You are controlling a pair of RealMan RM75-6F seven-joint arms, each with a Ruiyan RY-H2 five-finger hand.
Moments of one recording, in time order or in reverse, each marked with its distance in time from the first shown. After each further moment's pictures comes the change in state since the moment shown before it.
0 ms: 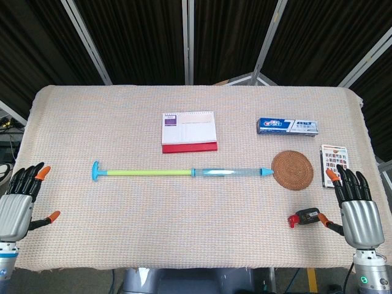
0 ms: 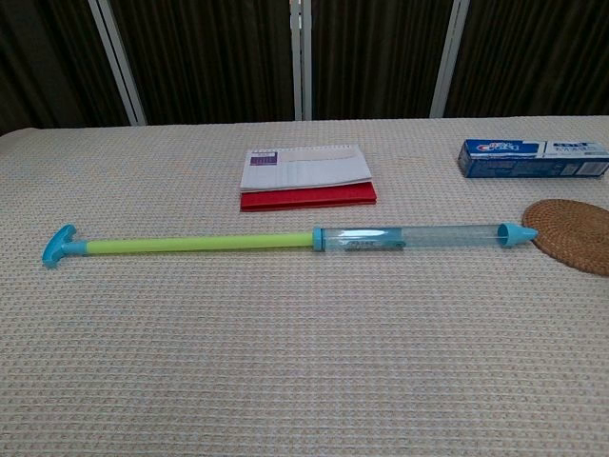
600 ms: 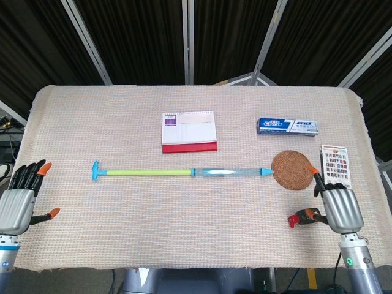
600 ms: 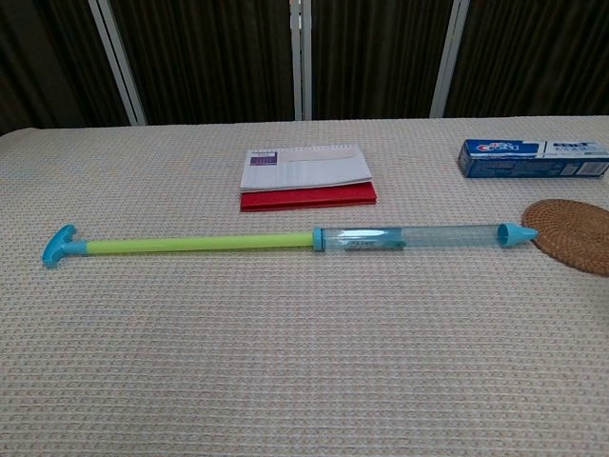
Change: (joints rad) left arm -0.035 -0.001 -0.033 0.017 -0.064 -0.086 0.027; right arm 0.127 -0.030 0.048 0.042 0.122 -0.287 0.002
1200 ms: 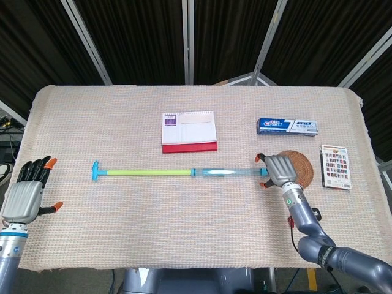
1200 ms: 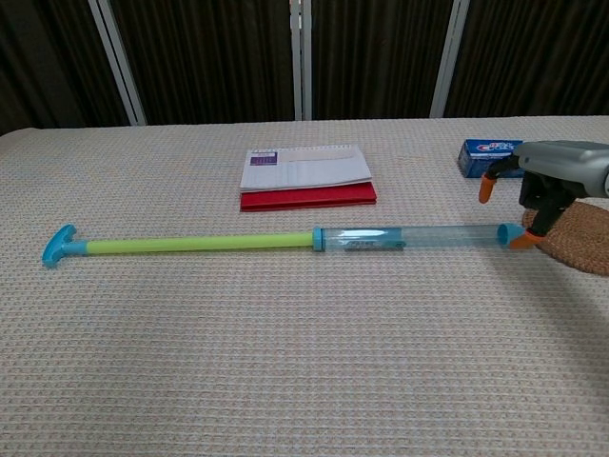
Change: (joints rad) left arm -0.054 -0.059 -0.039 0.061 -0.123 -0.101 0.072; right arm 0.424 -0.324 0.144 0.351 0.452 -0.482 -0.154
